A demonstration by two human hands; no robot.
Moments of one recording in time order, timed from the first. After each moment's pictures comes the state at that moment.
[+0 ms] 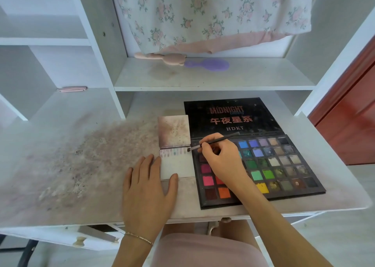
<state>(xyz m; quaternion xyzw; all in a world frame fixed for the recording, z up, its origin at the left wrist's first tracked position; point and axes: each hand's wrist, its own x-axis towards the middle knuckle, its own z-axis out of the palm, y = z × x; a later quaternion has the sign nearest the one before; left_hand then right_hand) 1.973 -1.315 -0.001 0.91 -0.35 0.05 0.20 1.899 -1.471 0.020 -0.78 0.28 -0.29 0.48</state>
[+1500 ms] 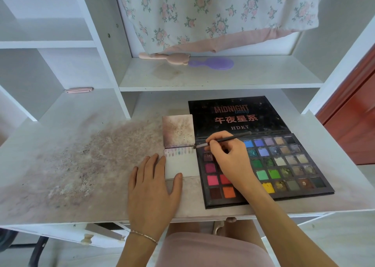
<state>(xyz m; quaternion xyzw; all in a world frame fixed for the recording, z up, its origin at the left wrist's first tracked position) 1.974 -1.316 0.001 0.92 -0.34 0.02 0.21 1.895 -1.470 0.027 -0.76 0.27 -0.32 0.50</state>
